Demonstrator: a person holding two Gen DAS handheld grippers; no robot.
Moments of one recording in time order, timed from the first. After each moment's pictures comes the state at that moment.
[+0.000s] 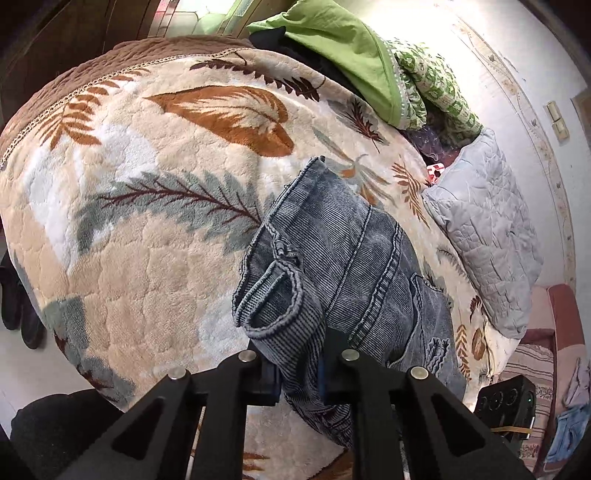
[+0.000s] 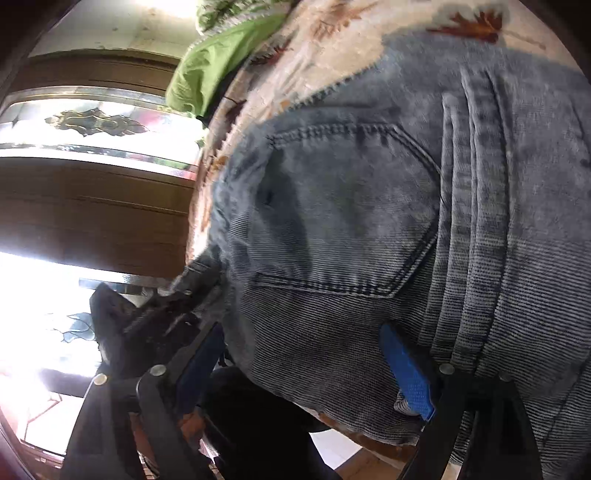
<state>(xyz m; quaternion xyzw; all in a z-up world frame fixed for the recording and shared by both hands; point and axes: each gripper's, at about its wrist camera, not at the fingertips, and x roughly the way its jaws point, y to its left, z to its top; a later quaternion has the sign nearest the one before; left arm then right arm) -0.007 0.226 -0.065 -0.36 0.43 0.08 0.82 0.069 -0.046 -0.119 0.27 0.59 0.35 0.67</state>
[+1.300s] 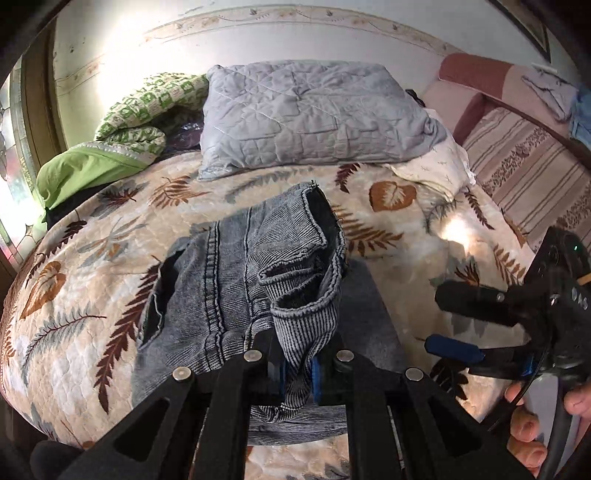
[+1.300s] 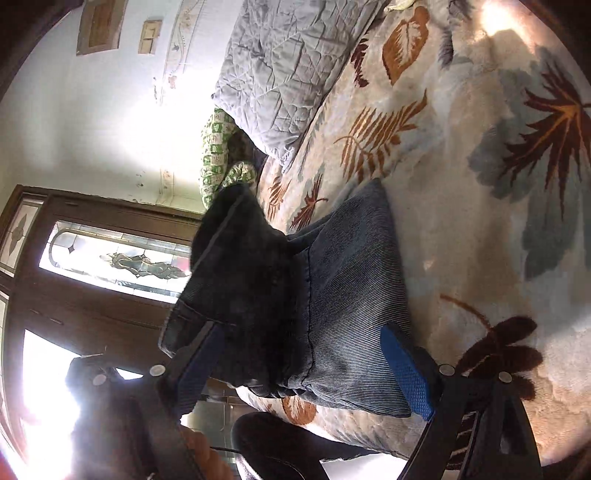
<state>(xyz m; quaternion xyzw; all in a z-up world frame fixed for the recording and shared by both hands) -0.012 -0.113 -0.014 0.05 0.38 -0.10 0.92 -0.011 -0.336 -0.104 0.48 0.41 0.27 0.73</state>
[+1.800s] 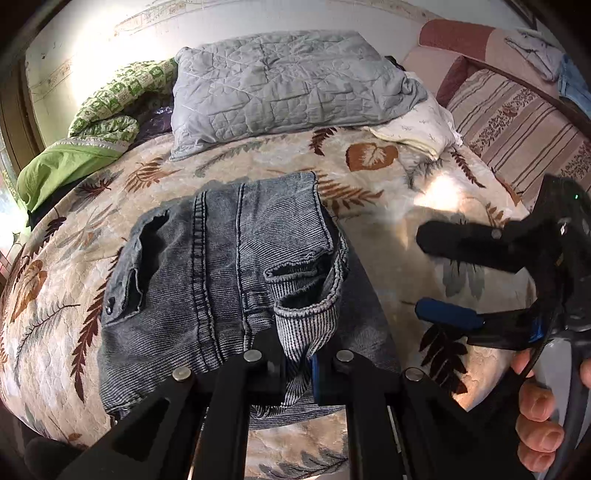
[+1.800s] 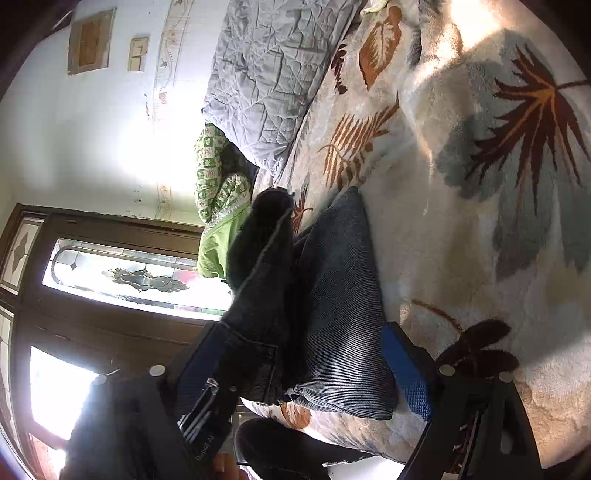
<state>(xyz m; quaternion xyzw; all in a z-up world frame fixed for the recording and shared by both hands) -0.017 -0.141 -0.044 0.09 0.42 -0.12 0.89 -0.013 -0.348 -0.119 0.50 0.40 0.25 0.72</state>
